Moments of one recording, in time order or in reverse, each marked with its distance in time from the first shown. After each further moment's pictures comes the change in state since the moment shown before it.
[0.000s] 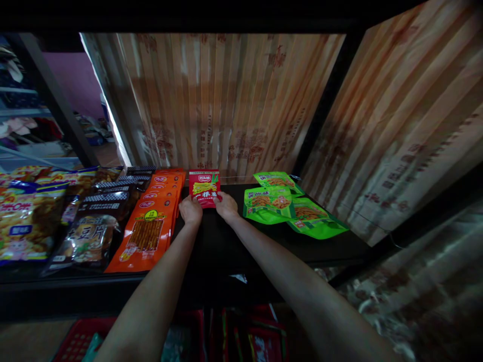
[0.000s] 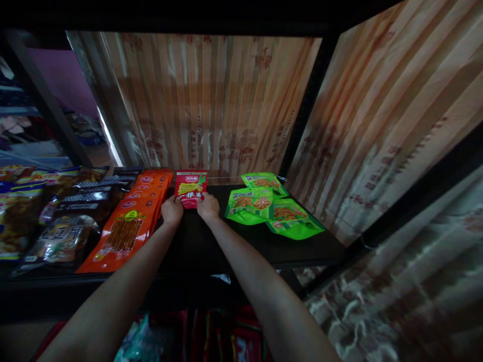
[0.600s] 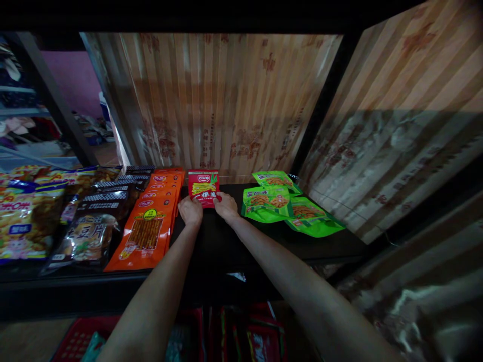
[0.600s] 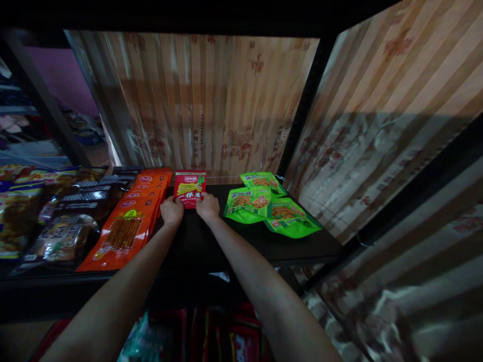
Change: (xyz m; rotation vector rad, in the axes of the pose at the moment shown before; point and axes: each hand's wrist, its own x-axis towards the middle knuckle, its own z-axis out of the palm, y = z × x) left_hand -0.007 0.004 0.001 0.060 0.058 0.005; right_hand -0.004 0.003 -0.001 -0.018 0.024 -0.007
